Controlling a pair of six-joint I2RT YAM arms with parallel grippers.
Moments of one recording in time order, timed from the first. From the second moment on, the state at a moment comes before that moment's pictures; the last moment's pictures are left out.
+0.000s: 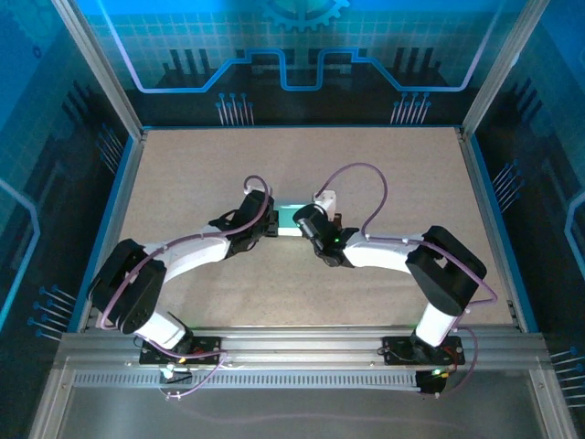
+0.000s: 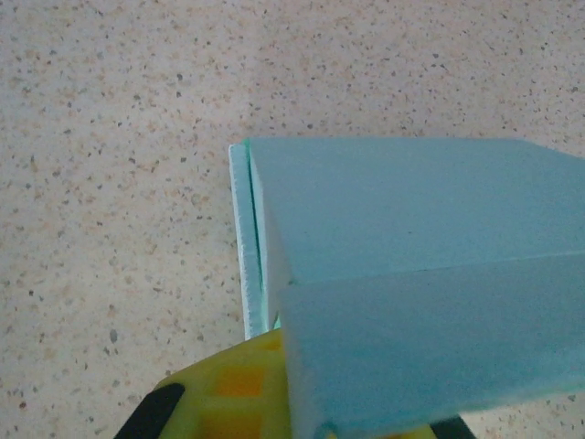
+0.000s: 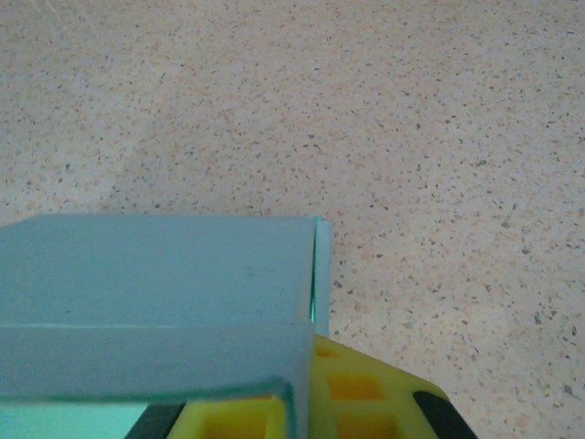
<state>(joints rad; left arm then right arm) -0.58 1.53 0.83 -0.09 -0.21 -0.50 0.85 1.71 0.92 0.02 0.67 0.63</state>
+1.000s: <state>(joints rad) -0.62 1.52 0.83 -0.11 -0.21 -0.50 0.85 1.36 0.70 0.09 0.40 0.45</state>
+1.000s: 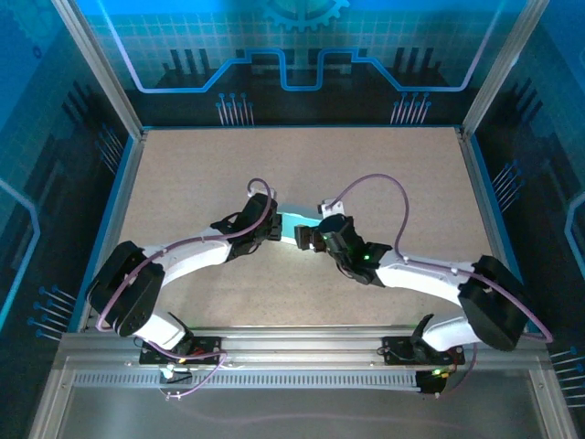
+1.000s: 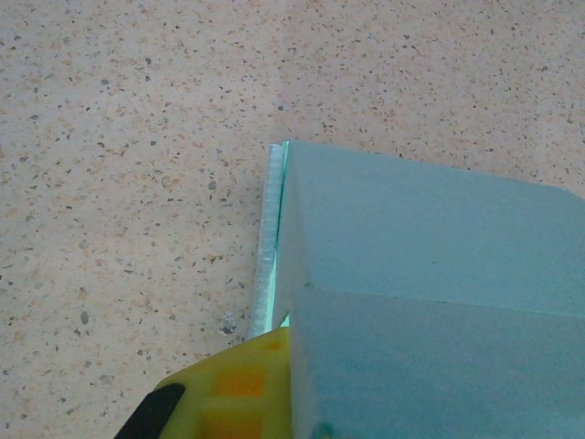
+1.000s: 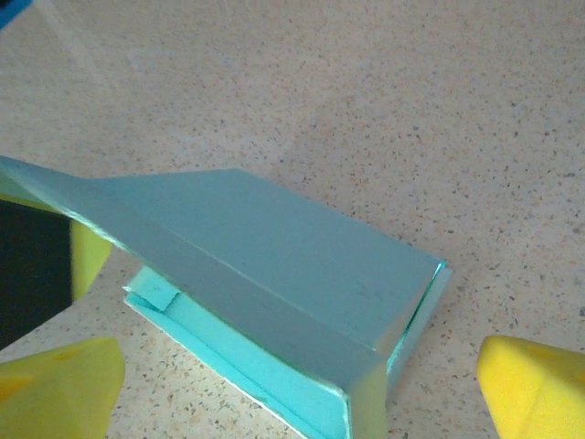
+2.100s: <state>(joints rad) -0.64 1.24 0.66 -0.02 -0.10 -0.45 0.55 1.54 0.97 -0.26 -0.02 0.79</state>
